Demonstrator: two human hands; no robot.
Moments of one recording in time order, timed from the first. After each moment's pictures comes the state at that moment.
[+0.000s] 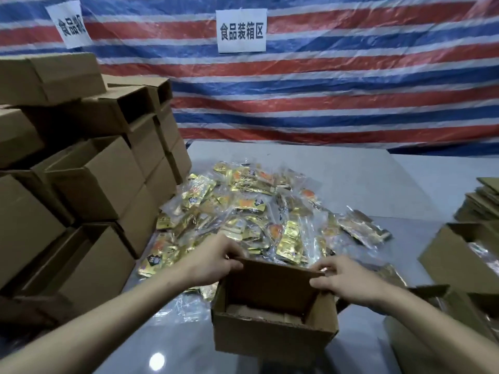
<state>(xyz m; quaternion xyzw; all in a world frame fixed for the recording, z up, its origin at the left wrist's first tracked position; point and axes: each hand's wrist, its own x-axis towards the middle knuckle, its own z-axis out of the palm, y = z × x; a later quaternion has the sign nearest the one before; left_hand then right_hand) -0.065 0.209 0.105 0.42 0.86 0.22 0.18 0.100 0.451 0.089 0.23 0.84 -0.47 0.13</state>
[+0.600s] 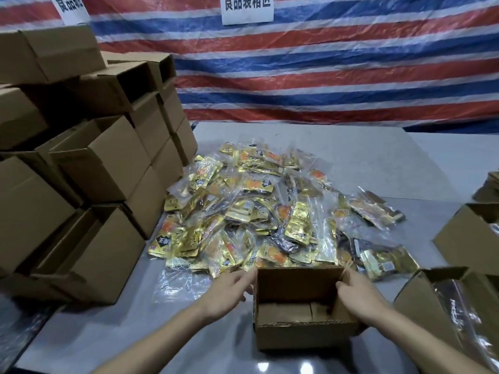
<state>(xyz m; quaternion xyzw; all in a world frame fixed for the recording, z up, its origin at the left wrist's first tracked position) -0.016 0.190 -0.009 0.23 0.81 0.42 0.35 0.124 0.443 0.012 0.34 0.85 -0.39 0.10</state>
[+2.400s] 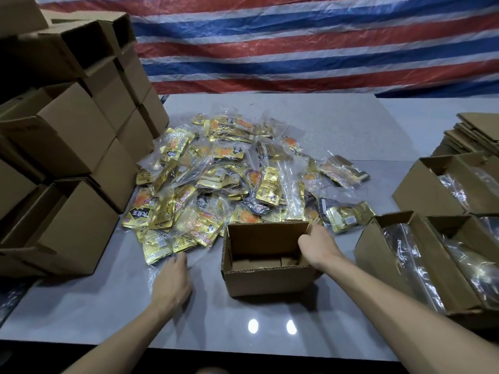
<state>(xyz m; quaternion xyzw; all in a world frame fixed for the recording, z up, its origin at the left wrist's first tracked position) -0.008 0.141 -0.110 0.17 0.97 0.15 0.08 0.126 0.433 -0.003 0.38 0.81 -0.44 0.02</state>
